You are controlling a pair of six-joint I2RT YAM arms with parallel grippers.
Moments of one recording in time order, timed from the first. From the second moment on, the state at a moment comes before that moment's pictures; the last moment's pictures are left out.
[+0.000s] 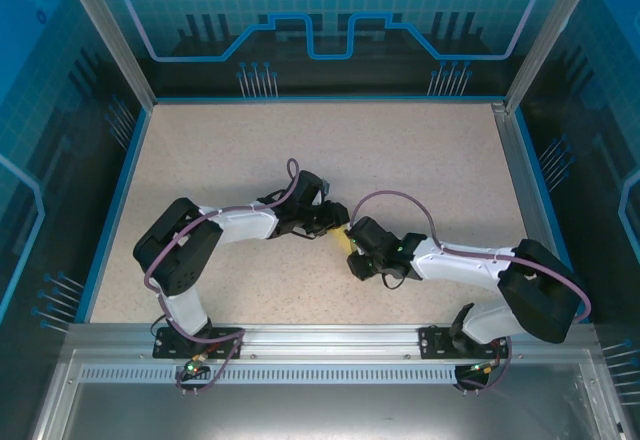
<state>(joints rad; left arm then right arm) -0.65 1.77 0.93 0.04 0.38 -1.03 0.89 1.39 0.65 -0.35 0.07 0.42</state>
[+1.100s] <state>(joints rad) -0.65 1.77 0.93 0.03 0.38 -1.03 0.76 1.40 0.54 -0.22 -0.23 0.44</state>
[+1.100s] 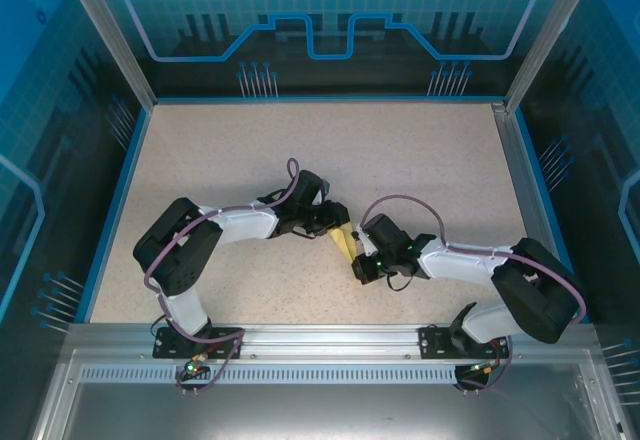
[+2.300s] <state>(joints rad) -0.62 1.61 0.93 -0.26 0.25 -1.10 0.76 1.35 0.52 -0.18 -0.23 0.45</state>
